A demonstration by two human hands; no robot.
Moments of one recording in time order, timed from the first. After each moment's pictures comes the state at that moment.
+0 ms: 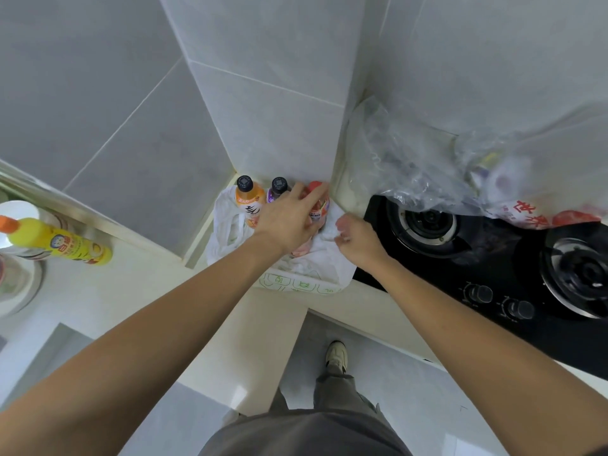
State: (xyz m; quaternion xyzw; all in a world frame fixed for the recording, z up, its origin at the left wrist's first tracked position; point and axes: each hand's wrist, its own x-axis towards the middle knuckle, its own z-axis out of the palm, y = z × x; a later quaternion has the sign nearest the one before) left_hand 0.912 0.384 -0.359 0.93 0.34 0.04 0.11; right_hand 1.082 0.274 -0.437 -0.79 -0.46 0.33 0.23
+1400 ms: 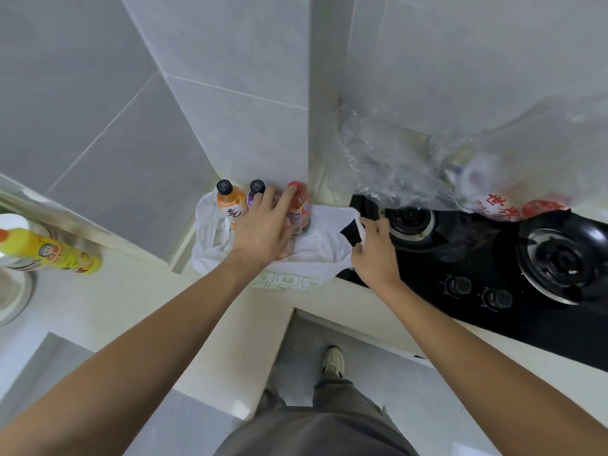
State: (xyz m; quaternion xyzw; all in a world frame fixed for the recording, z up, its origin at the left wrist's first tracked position) left_hand 0.905 0.354 -0.360 0.92 0.39 0.06 0.05; right_hand 1.099 0.199 -0.418 -0.85 -0.42 0.17 0.26
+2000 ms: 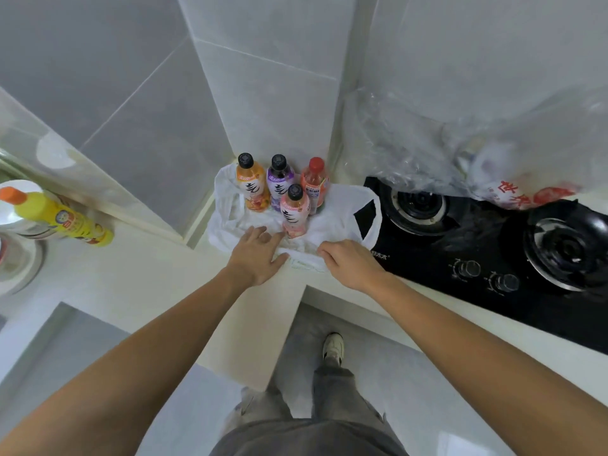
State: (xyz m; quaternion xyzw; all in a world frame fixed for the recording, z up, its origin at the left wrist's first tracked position) left_hand 0.811 0.330 -0.440 0.91 0.36 -0.12 0.16; right_hand 1.027 0.198 -0.425 -0.72 -0.65 0.23 0.05
